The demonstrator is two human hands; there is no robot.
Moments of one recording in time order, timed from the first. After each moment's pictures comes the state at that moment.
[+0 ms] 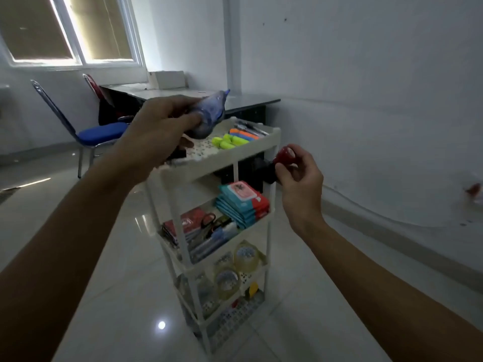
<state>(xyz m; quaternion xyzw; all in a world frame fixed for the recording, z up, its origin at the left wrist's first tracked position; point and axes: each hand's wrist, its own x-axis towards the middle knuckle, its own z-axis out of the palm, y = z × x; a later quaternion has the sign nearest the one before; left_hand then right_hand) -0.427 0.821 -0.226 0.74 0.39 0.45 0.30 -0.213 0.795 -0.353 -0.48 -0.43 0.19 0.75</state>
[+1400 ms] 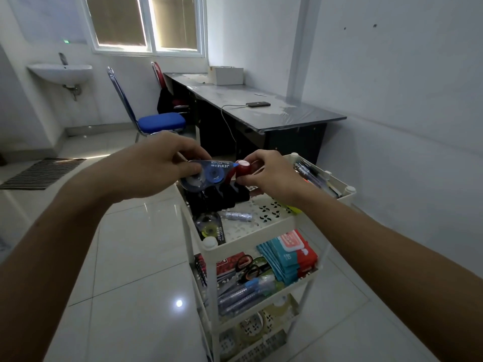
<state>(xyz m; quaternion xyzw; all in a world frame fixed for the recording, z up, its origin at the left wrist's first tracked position) -0.504 0.910 -0.180 0.81 0.52 0.22 0.17 -0.279 0.977 -0.245 -0.51 -0.70 0.34 0.37</state>
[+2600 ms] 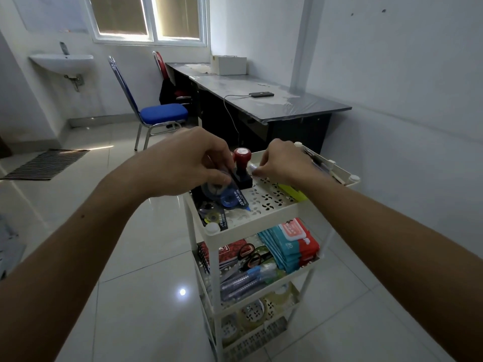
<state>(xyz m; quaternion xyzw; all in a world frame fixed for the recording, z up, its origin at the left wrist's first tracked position) -0.480 0.910 -0.194 0.86 0.46 0.20 0.14 -0.272 1.005 -0.251 -0.67 -0.72 0.06 0.18</state>
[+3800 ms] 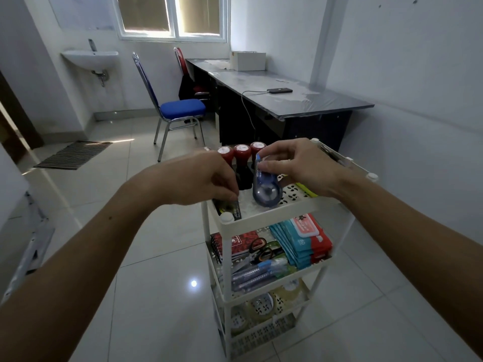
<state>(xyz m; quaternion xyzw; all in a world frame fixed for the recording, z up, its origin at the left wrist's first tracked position) -0.489 0.902 -0.218 0.87 0.48 0.08 0.13 -0.258 0.947 -0.235 -0.43 -0.73 0.43 0.32</state>
